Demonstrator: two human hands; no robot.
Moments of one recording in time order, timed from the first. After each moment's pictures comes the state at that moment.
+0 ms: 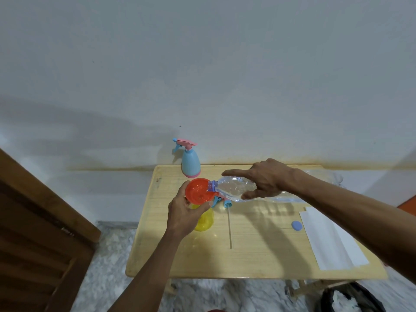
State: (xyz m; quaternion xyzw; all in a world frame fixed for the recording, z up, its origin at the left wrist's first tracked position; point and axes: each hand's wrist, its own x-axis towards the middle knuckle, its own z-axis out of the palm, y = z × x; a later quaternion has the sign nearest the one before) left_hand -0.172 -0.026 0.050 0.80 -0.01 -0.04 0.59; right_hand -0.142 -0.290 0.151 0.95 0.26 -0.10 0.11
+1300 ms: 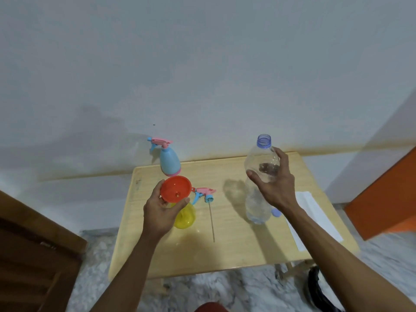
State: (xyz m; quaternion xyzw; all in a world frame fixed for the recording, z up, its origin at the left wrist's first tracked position) left_hand -0.178 -0.031 0.050 0.80 -0.02 0.00 0.60; right_hand -0.227 -0.329 0.087 0.81 -0.16 0.24 -0.50
